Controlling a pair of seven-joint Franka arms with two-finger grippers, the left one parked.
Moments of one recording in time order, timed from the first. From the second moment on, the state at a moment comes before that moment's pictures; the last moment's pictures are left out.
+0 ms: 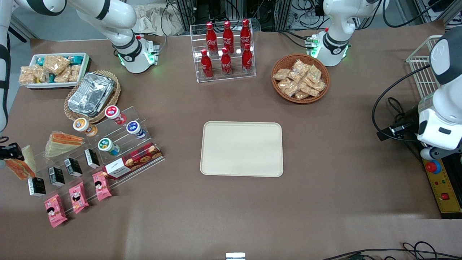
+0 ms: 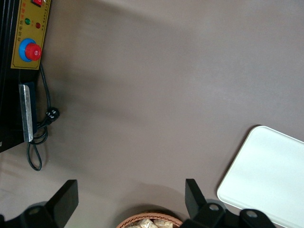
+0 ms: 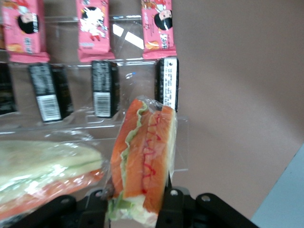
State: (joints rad) arm -0.26 0.40 -0.18 -1.53 -0.04 1.94 -0.88
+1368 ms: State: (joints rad) arm 0.22 0.38 0.14 -1.39 0.06 1.82 -0.69
